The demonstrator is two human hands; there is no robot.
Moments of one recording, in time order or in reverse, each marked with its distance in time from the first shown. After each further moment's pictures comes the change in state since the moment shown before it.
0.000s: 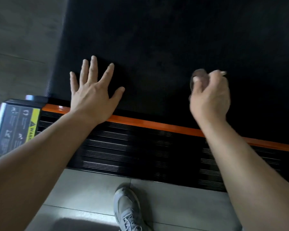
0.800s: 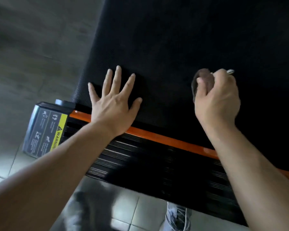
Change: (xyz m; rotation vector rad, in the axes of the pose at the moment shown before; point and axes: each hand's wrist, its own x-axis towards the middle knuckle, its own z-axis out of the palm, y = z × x) left_hand 0.000 -0.007 -0.005 0.024 -0.037 -0.055; right_hand 0.013 -0.055 0.026 0.009 -0.086 -0.177
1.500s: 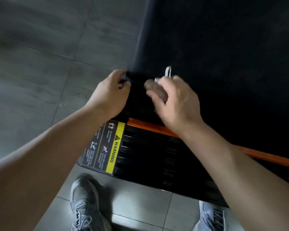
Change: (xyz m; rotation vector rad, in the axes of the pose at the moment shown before) left_hand 0.045 -0.146 -0.043 -0.629 -0.030 -0.159; right_hand -0.061 -0.177 0.078 0.177 -0.222 -0.410
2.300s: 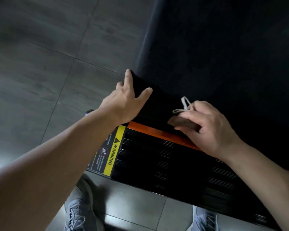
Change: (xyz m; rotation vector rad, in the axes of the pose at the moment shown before) left_hand -0.004 0.013 0.017 0.215 -0.213 -0.091; right_hand -0.035 0.063 -0.052 0.042 -0.276 -0.244
